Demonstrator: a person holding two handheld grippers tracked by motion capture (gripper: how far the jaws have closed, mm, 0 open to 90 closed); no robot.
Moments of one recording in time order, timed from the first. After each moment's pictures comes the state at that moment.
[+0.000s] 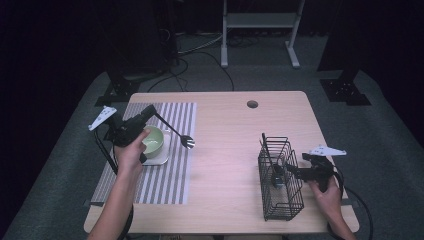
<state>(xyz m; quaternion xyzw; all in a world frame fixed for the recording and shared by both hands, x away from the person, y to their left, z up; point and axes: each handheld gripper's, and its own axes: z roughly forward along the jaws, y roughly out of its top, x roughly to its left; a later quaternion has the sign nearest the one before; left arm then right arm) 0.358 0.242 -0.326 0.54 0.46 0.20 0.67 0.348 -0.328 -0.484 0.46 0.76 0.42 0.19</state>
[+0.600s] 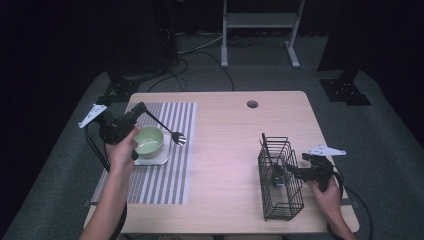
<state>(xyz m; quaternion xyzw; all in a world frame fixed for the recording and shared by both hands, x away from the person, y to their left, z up) 0.361 0.263 -0.321 0.53 0.48 0.22 0.66 0.348 -0.327 -0.484 0.46 0.76 0.42 0.19</state>
